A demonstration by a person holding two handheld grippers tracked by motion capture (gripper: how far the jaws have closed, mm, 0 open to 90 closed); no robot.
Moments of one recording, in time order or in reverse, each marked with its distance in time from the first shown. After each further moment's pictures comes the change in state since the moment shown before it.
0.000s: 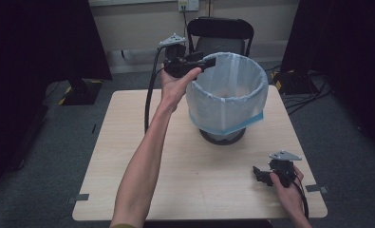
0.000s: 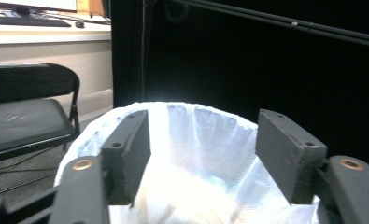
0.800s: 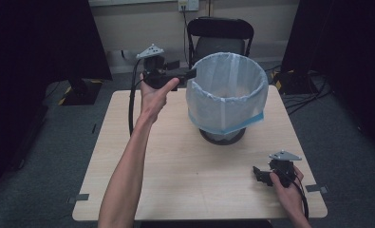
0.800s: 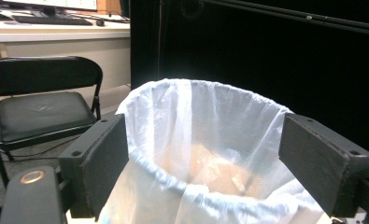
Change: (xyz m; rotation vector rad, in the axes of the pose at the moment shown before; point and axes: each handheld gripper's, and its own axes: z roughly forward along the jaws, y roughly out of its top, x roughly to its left) left arm 0.012 -0.022 -0.057 0.003 0.052 0.016; right arm 0.000 0.000 0.000 0.000 0.001 -0.001
